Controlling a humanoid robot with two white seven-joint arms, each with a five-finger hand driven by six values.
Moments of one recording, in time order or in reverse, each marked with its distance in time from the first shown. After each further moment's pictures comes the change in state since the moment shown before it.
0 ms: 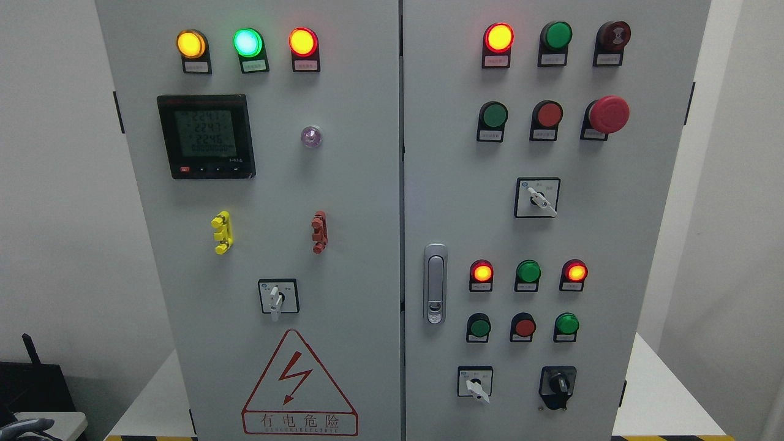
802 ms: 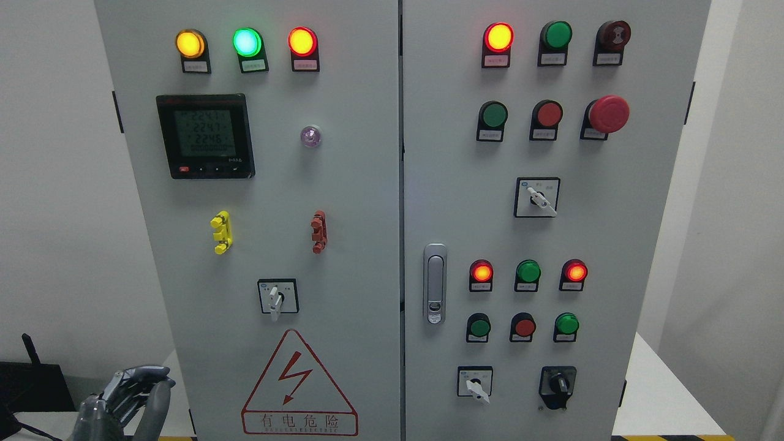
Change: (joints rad) left arm -0.153 -0.046 -0.289 -0.050 -0.089 0.238 0.157; right arm 0.000 0.000 0.000 0.000 0.000 0.000 0.000
